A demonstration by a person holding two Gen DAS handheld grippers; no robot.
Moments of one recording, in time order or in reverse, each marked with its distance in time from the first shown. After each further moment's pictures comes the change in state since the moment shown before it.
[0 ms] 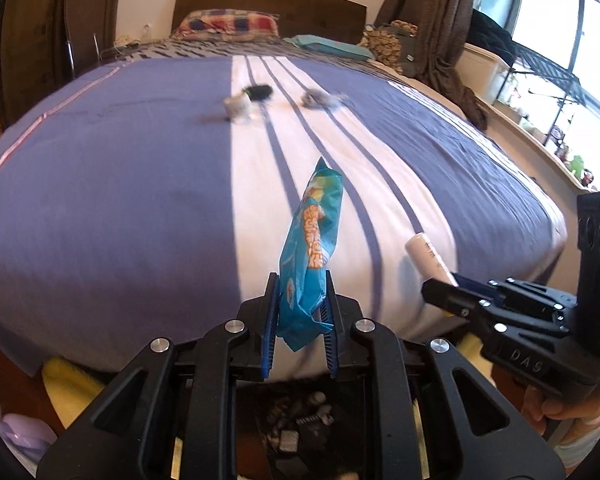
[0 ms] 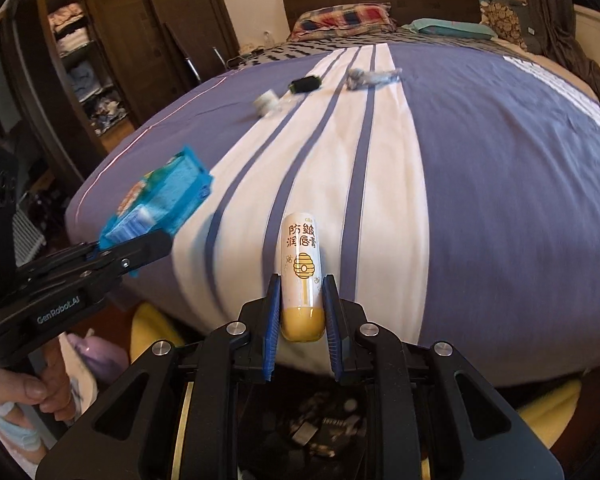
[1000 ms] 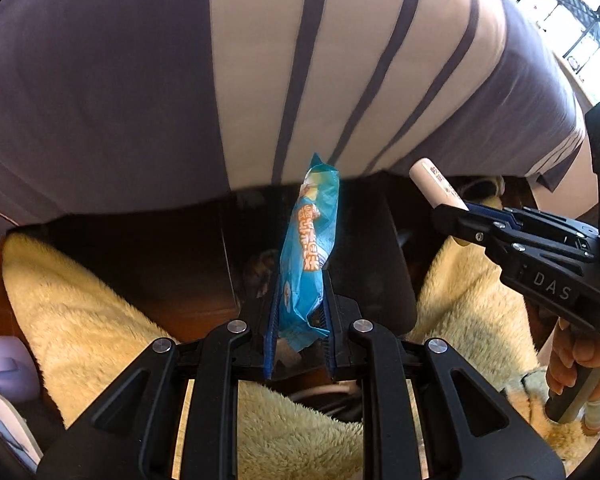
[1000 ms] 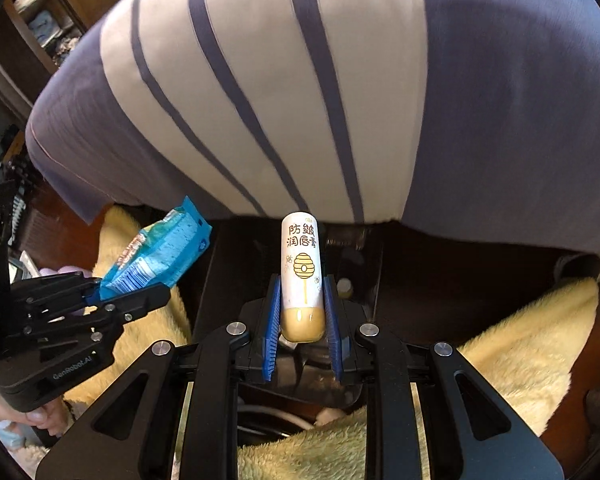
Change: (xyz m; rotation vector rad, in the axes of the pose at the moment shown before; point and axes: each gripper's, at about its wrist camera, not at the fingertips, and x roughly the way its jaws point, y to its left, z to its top) left arm 0.078 0.012 -0.152 -0.024 0.439 -0.032; right arm 0.068 -0.015 -0.113 0.071 0.329 -0.071
